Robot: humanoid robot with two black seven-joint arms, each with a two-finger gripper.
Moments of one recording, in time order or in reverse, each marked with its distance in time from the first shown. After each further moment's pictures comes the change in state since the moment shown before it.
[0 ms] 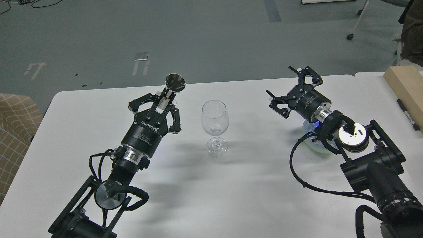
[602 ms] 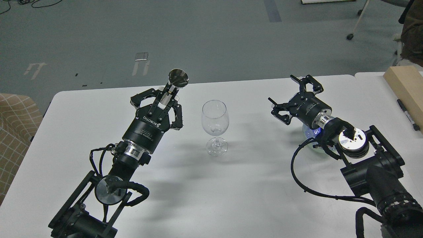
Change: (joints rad) left arm -0.031 0.002 0.006 -0.006 -0.001 0.018 0.016; right arm -0.009 0.000 -0.001 -0.046 0.001 0.000 0.000
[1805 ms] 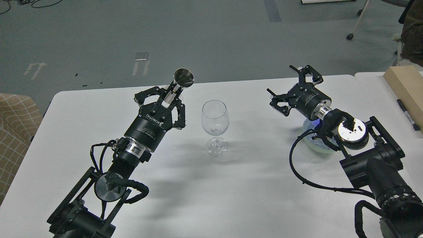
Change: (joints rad) left arm -0.036 0.044 0.040 0.000 0.001 0.001 0.016; right arm 0.042 0.000 0.004 0.018 0.003 -0.025 -0.006
